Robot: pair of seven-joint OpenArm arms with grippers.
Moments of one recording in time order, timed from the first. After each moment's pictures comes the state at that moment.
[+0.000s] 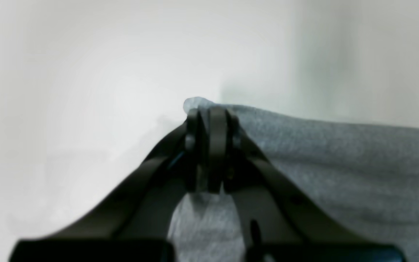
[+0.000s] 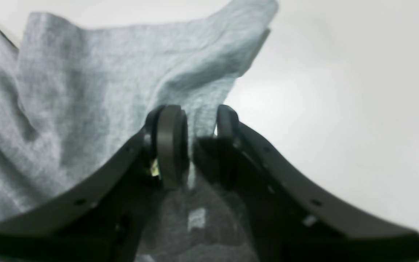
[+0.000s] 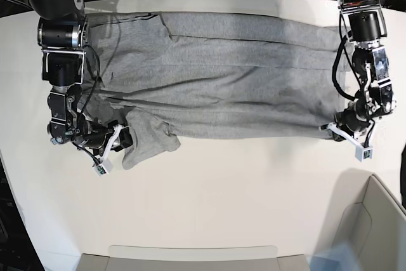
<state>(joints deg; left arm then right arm) -12.0 -24.6 -11.7 75.0 -28.4 -7.4 50.7 32.3 16.1 0.4 36.6 8.5 41.4 -33.5</state>
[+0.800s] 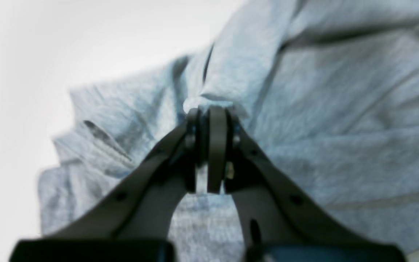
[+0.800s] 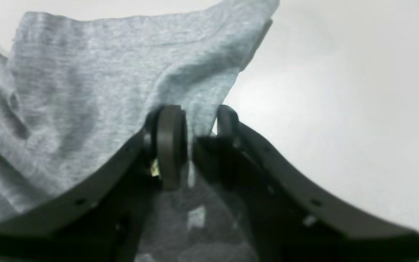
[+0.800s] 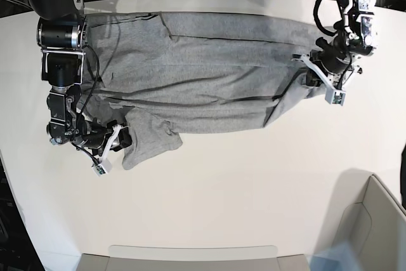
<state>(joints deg) 16.3 -23.2 -9.4 106.5 -28.6 -7.8 52.7 32.6 16.2 0.5 36.6 8.5 41.5 -33.9</state>
